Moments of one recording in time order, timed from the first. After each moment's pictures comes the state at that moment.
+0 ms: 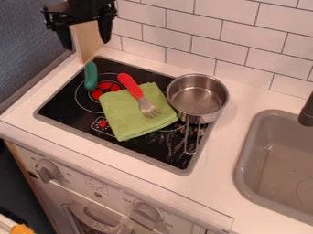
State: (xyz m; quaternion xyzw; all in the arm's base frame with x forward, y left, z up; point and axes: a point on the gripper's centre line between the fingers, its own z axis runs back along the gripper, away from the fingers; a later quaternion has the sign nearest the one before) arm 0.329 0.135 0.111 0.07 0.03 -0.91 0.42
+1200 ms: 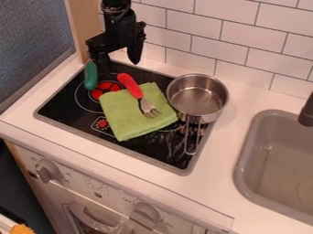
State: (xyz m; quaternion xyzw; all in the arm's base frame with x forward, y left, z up) arm 0.367 0.102 0.054 0.05 0.01 -0.86 0.51
